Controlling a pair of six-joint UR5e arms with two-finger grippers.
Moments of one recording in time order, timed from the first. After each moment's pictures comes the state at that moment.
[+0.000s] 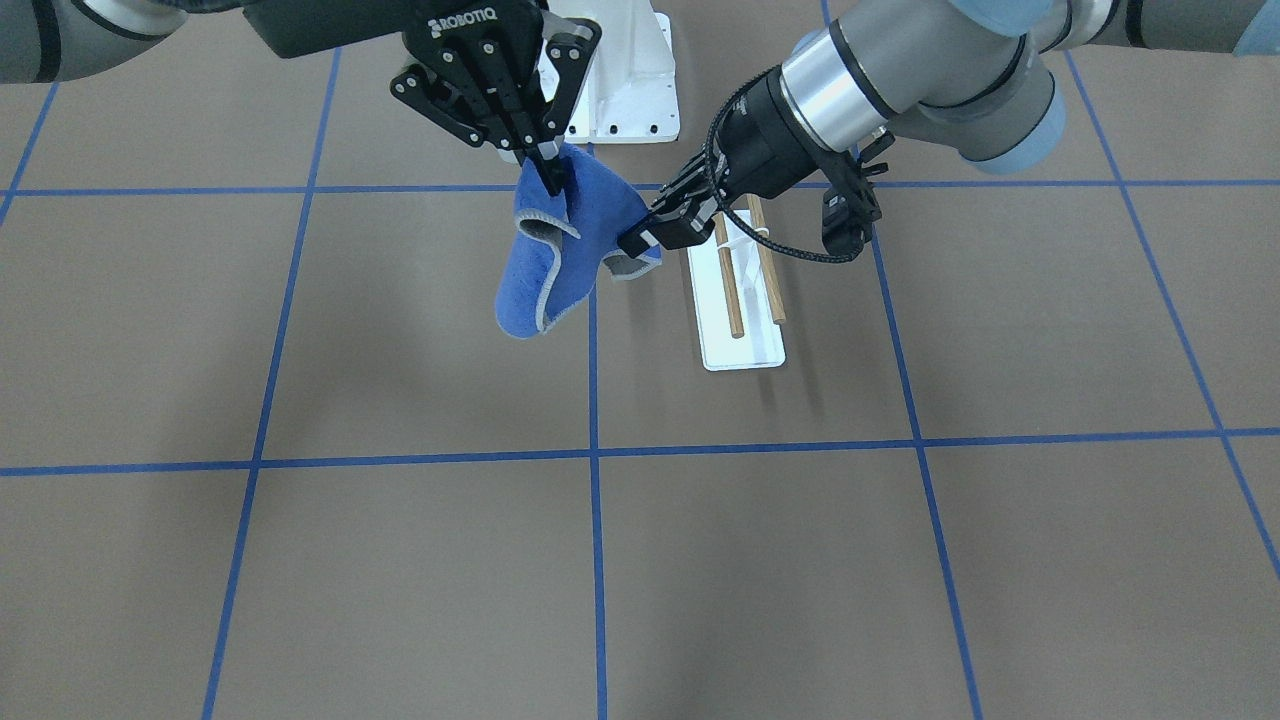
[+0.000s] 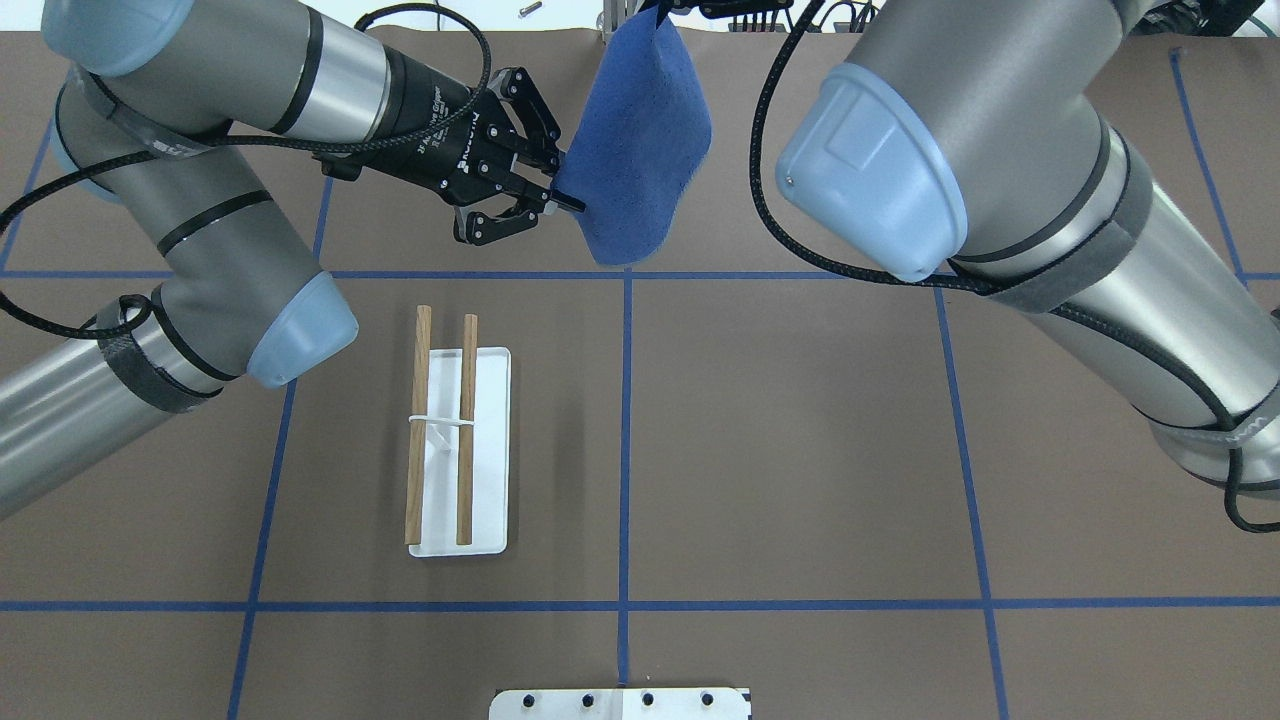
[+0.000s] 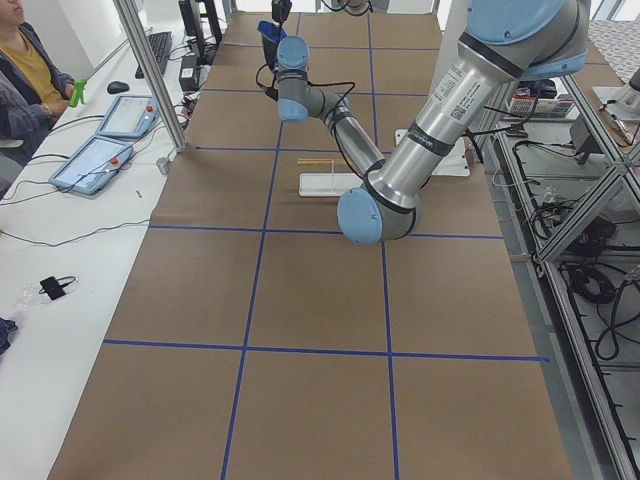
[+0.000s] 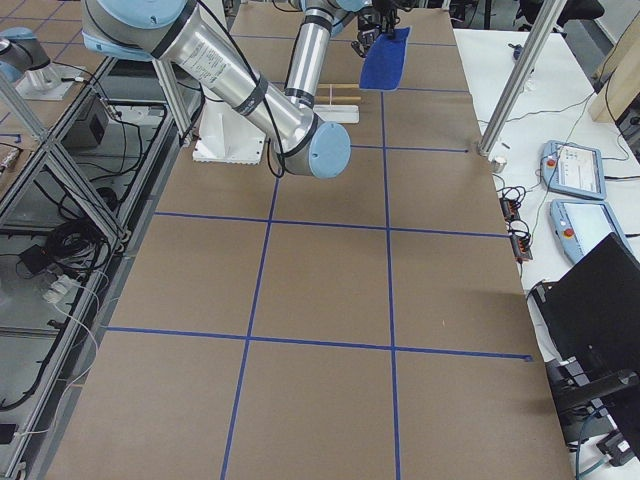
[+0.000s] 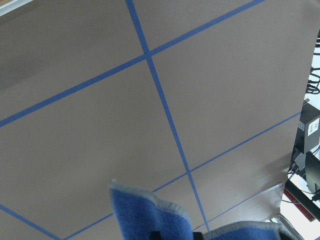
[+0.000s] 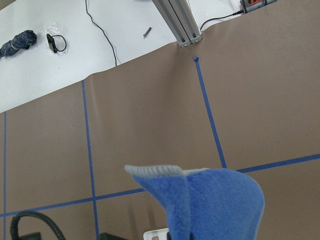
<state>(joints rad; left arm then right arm) -0.83 -2.25 -1.69 -2.34 -2.27 -2.64 0.90 -0.54 1.86 -1.83 2.08 1.35</state>
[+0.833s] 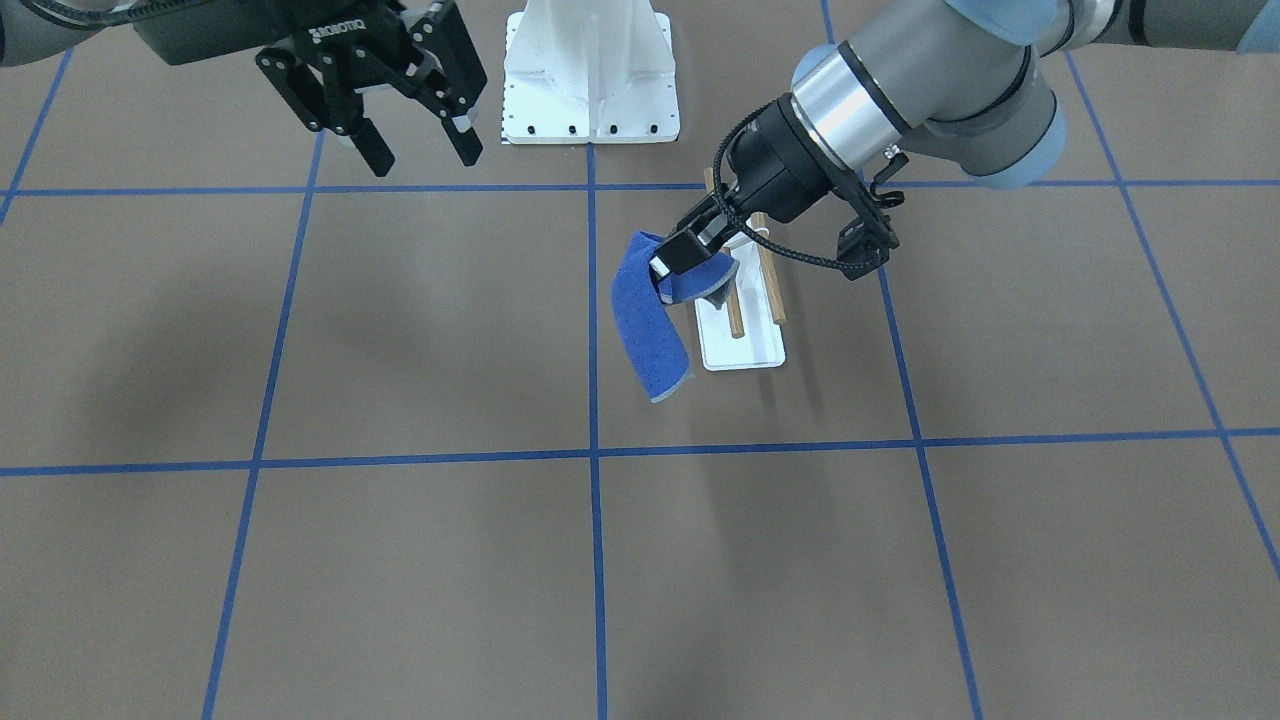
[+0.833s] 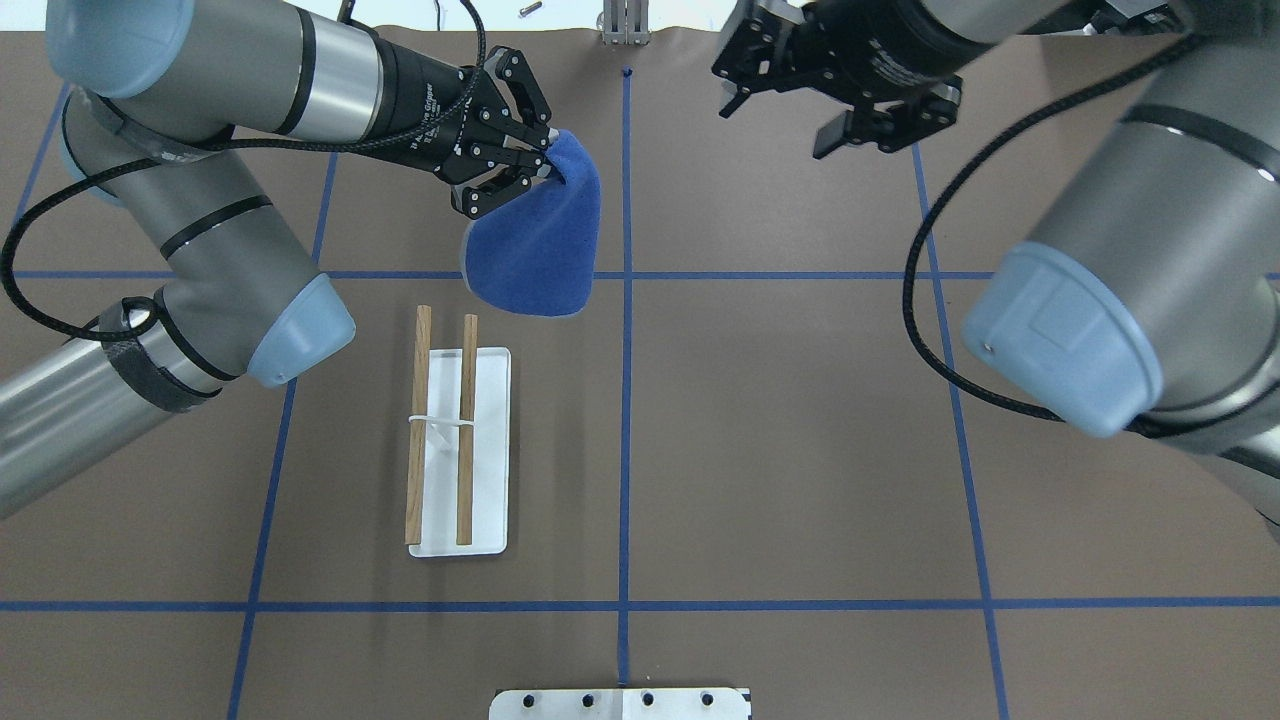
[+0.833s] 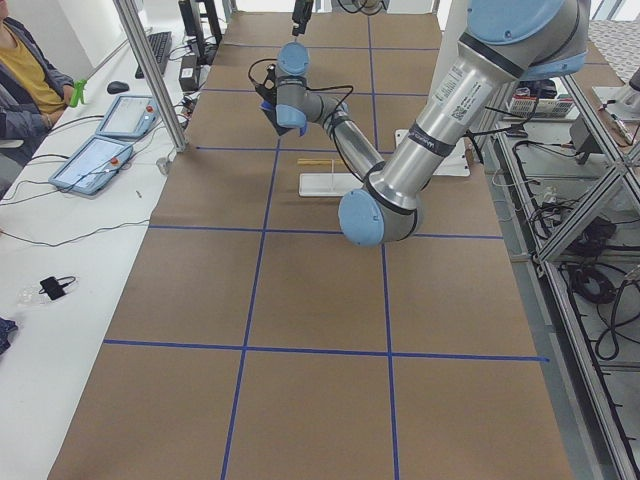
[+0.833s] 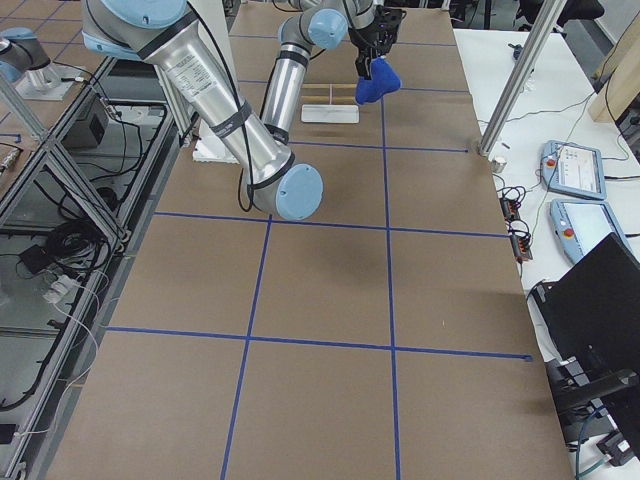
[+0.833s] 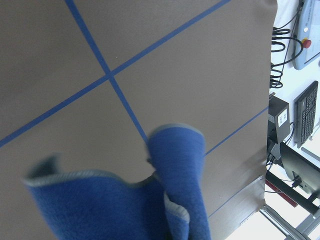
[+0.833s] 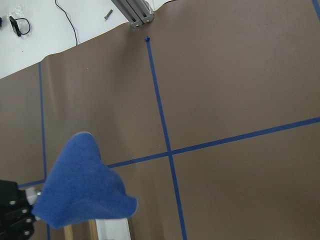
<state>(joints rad) -0.83 -2.23 -1.67 -2.41 -2.13 -2.35 0.88 -0.86 2.14 -1.83 2.08 1.33</state>
